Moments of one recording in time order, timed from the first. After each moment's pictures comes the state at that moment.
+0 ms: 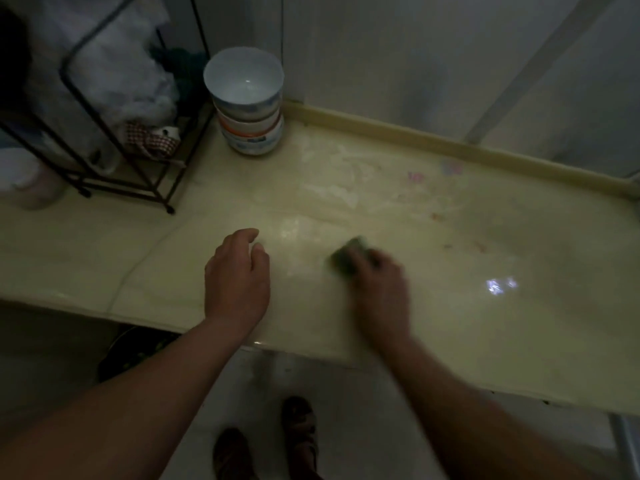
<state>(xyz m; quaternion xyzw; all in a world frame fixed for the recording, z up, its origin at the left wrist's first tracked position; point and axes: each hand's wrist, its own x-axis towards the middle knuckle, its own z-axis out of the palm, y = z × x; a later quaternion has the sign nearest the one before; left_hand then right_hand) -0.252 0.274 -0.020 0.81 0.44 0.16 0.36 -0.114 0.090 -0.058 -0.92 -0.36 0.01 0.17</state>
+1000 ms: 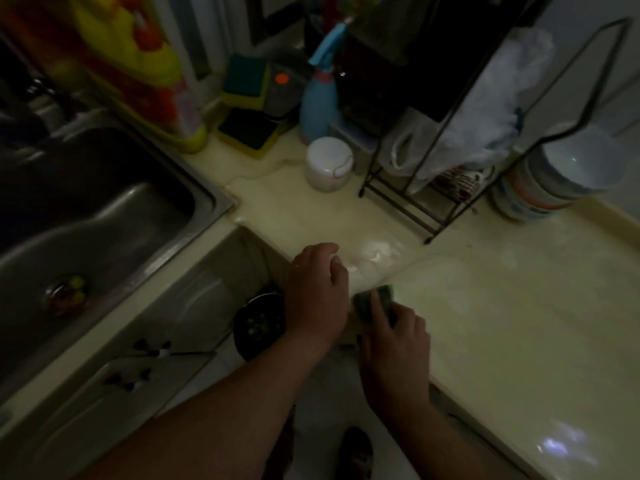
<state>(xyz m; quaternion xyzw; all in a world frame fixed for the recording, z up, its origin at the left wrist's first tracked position) -0.455 0.437 -0.043 0.68 0.56 0.27 0.39 -0.364 0.305 -0.069 -0.85 -0.52 0.05 0.06</state>
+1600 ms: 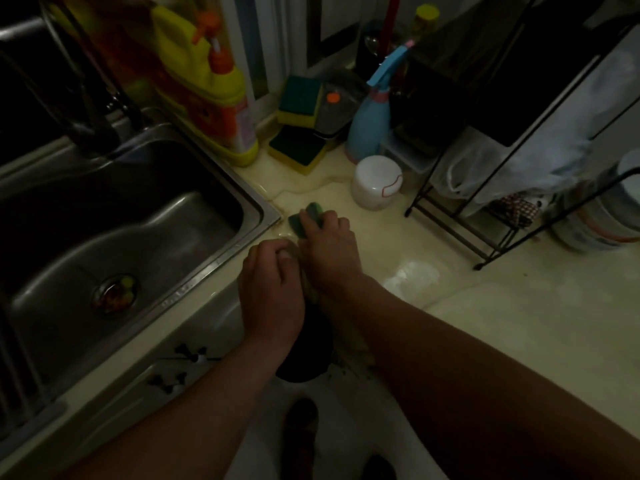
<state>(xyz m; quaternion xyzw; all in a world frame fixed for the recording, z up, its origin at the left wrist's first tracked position) -0.553 0.486 -0.033 0.59 0.64 0.38 0.31 -0.431 0.539 -0.073 -0.72 -0.67 0.11 0.10</state>
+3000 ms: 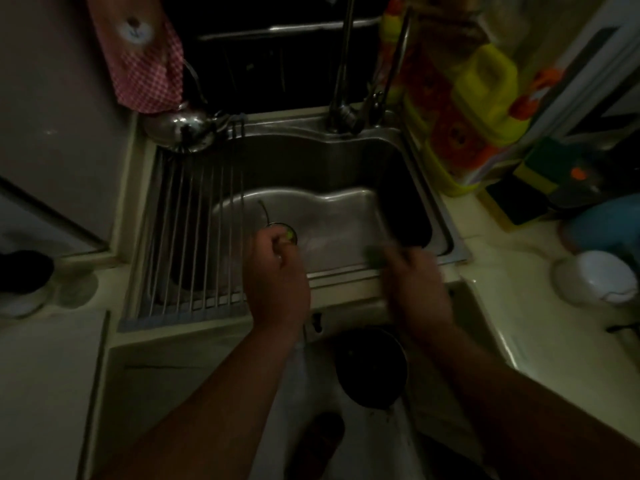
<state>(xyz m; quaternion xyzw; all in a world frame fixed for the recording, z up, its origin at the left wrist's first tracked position) -0.770 0.469 -0.010 0.30 0.78 0.53 0.16 -0.561 0.543 -0.074 -0.52 -0.85 0.03 0.12</state>
